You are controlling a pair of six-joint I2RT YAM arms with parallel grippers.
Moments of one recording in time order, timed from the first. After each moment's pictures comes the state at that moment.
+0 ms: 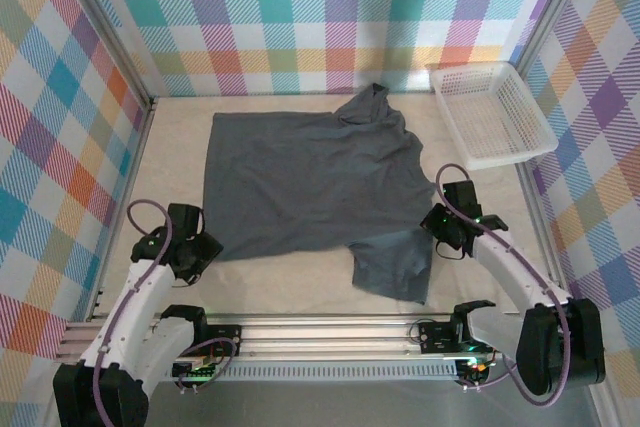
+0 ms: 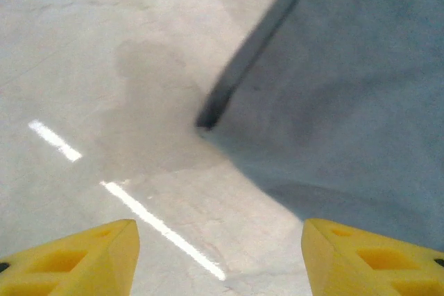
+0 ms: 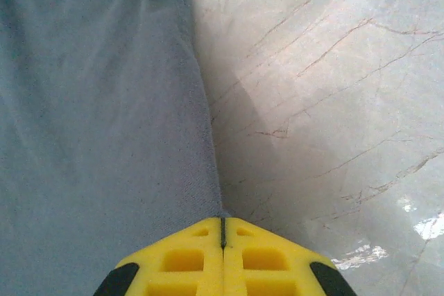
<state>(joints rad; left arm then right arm) -0.07 0.81 0.56 -0.98 -0.06 -0.96 0.18 1.06 0.58 -0.53 0.01 0.80</state>
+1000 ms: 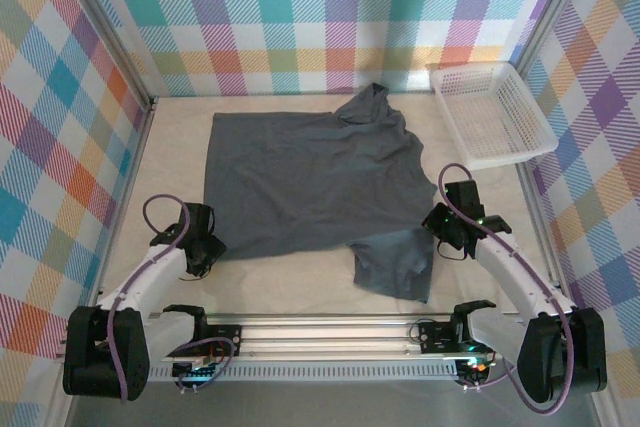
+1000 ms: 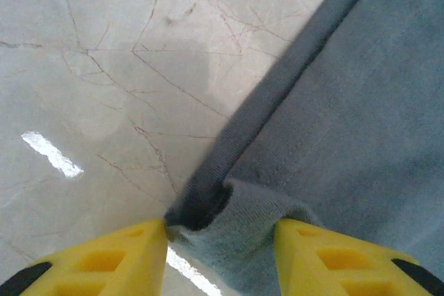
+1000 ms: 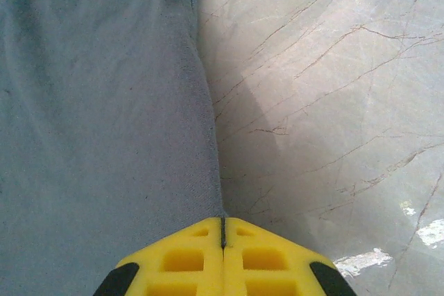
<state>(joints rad) -0.07 1.06 0.45 -0.62 -0.10 -0.96 0.18 1.03 0.59 -0.57 0.01 0.78</state>
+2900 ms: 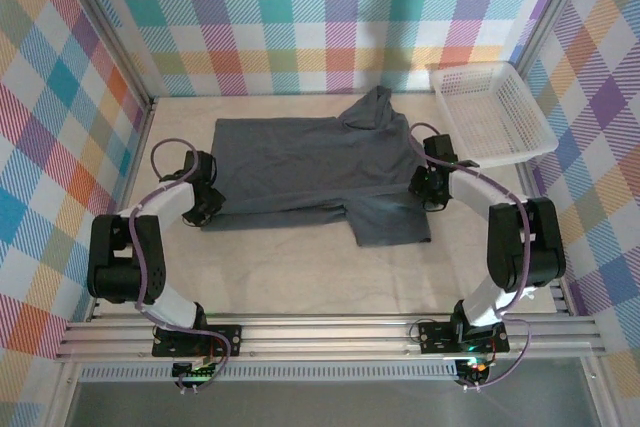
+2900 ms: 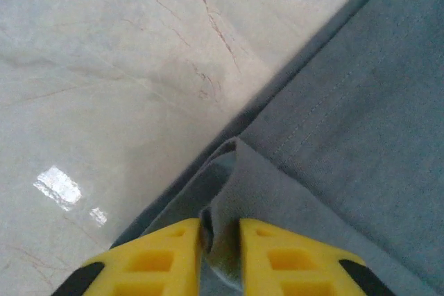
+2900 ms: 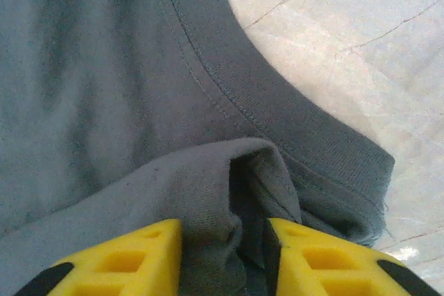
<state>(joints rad) -0.02 1.57 0.90 -0.58 -0.16 -0.85 0.18 1.63 0.99 -0.48 0.04 0.60</state>
